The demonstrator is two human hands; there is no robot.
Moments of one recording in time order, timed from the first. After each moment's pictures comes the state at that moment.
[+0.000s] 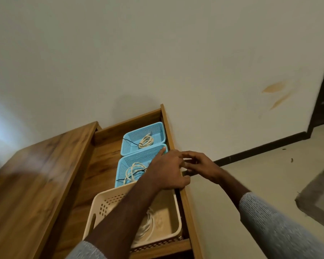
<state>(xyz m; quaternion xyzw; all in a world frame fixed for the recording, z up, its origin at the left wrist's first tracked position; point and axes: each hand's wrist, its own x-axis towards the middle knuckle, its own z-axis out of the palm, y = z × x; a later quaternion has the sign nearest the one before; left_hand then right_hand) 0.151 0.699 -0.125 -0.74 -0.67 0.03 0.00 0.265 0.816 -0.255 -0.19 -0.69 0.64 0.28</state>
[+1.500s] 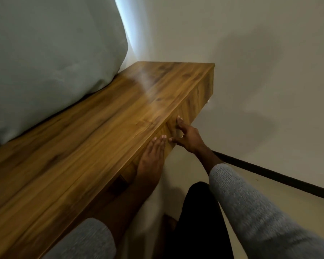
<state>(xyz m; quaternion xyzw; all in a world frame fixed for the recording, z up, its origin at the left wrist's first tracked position) -0.023 0.442 -0.207 -0.35 -0.84 0.36 0.20 -0.060 0.642 -0.238 -0.04 -0.85 0.51 0.14</state>
